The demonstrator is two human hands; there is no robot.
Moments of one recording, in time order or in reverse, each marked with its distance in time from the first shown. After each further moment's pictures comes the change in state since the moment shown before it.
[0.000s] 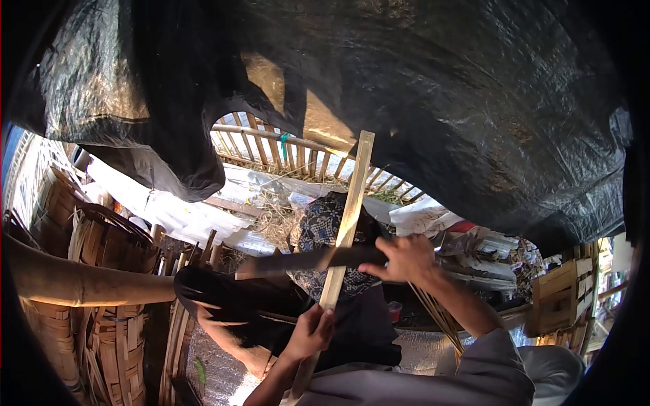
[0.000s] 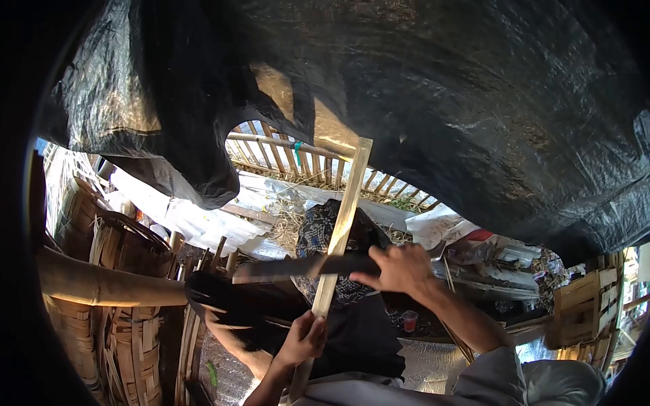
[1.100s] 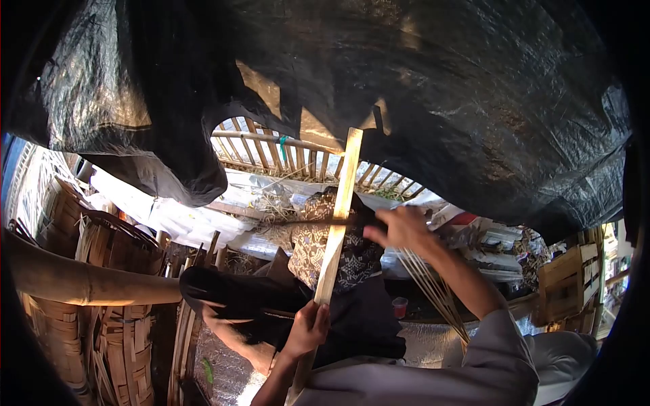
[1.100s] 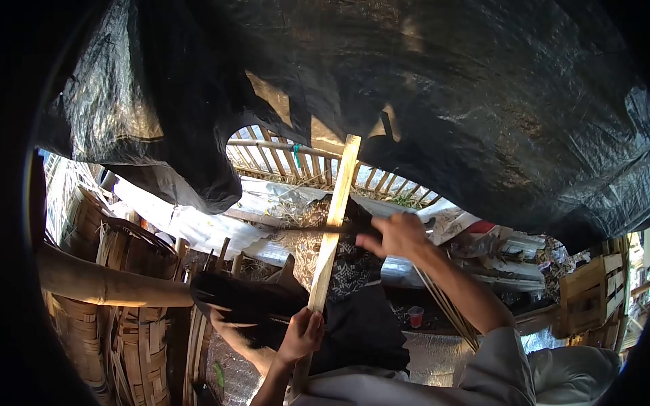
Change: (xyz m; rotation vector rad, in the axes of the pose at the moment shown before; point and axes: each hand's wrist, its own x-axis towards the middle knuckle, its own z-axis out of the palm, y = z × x) left_hand -0.007 -0.013 -0.008 0.314 0.123 0.194; right_hand 0.025 0.034 0.030 0.193 0.133 -0.023
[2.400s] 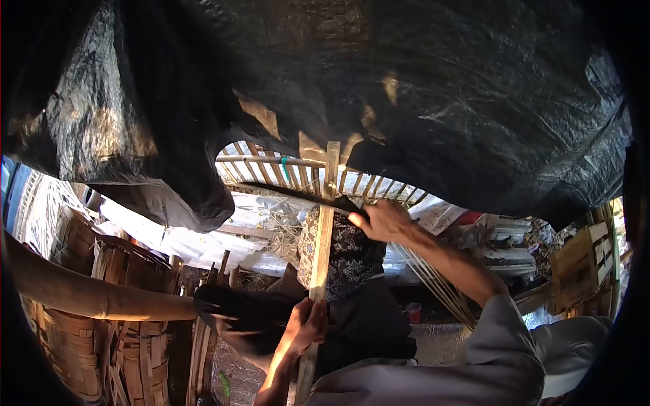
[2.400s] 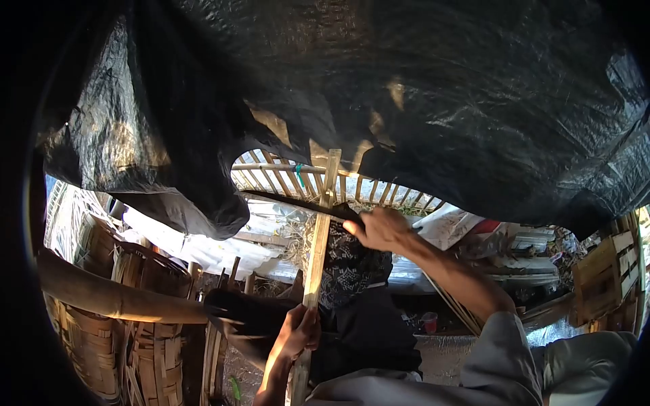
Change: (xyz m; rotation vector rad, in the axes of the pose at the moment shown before) left_hand 0.006 0.045 -0.010 -0.127 -0.021 -0.173; right_hand 0.033 -0.008 0.004 0.087 -0.118 0.146
